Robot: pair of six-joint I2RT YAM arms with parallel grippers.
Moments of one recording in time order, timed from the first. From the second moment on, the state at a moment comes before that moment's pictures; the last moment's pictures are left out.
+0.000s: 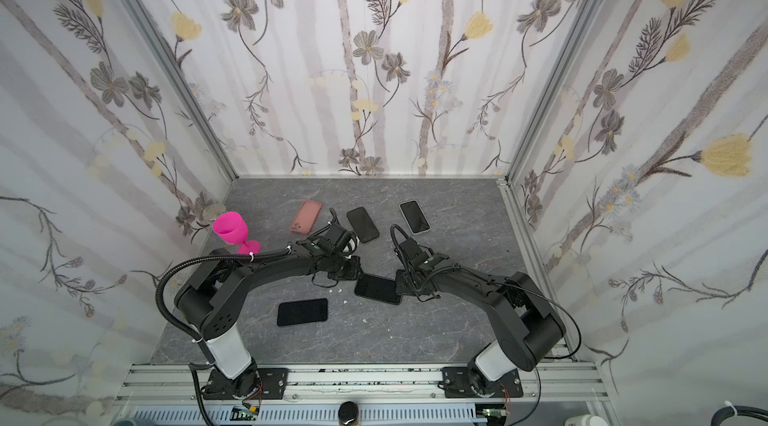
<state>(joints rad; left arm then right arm) -0.66 1.79 1.03 -0.32 0.29 -0.57 0.65 1.53 0.82 -0.49 -0.05 0.67</state>
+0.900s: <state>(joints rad) -0.66 1.81 1.03 -0.32 0.29 -0.56 0.65 1.59 0.82 -0.48 -0.09 0.65</state>
